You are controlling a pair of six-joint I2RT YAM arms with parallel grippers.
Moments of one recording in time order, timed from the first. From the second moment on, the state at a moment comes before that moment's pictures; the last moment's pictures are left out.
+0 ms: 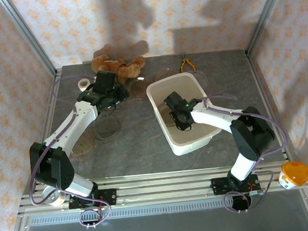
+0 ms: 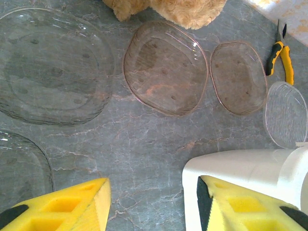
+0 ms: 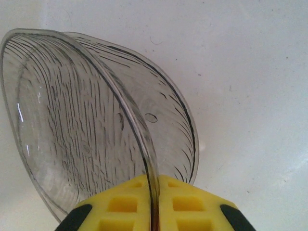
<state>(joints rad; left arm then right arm) -0.30 1.51 1.29 -0.62 -0.02 -0.74 0.66 1.67 1.08 -0.59 0.19 1.67</state>
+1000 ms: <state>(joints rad) -0.30 1.41 1.18 -0.69 -0.11 -0.90 0.65 1.44 1.23 -0.76 0.26 1.34</state>
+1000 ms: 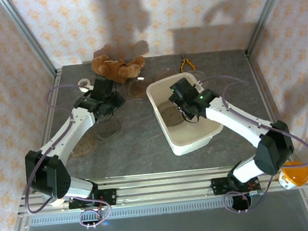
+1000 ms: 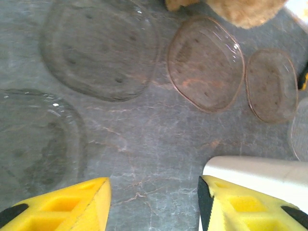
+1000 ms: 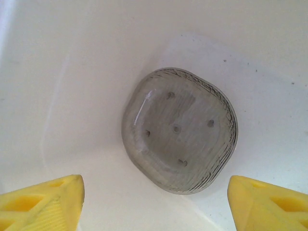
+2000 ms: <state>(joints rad) -0.30 1.34 0.73 -0.59 -0.18 -1.64 0.51 1.38 1.27 -0.69 0.14 0.99</state>
